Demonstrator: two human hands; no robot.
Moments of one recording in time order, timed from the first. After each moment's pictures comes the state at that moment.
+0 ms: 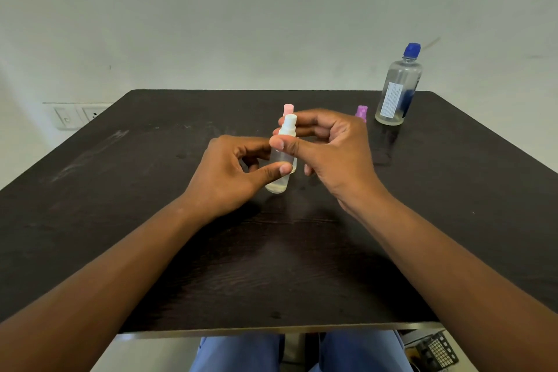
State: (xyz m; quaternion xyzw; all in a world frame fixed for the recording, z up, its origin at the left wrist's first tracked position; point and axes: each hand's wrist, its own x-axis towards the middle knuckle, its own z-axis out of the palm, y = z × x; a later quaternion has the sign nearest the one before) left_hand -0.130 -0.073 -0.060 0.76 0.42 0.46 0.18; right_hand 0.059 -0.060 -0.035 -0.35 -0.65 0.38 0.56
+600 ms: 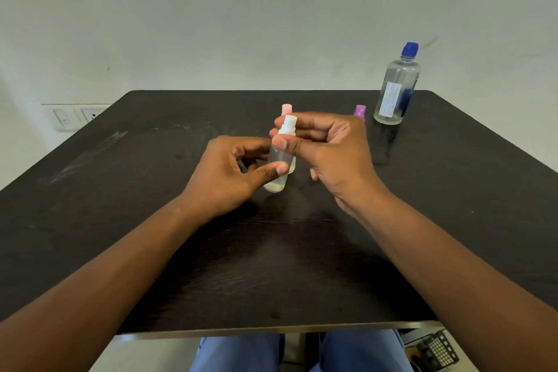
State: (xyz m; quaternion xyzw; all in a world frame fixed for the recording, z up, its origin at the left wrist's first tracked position) left_hand -0.130 -0.073 -0.058 0.76 0.41 0.46 0.20; right_hand 0.061 -0.061 -0.033 -0.35 -0.63 0.42 0.56
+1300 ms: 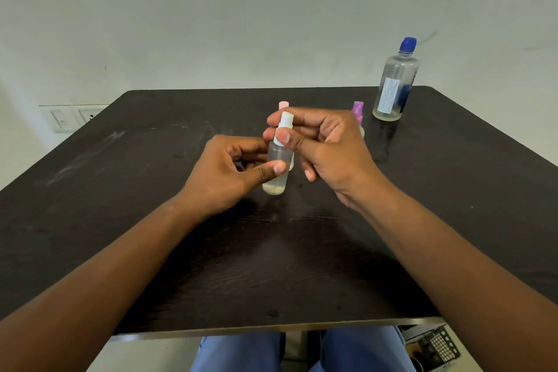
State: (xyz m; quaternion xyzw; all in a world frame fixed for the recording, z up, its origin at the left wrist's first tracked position) left_hand -0.128 -0.077 -0.058 0.74 0.41 0.46 0.28; right_hand 0.067 -0.061 -0.029 -0.31 -0.67 0.44 0.51
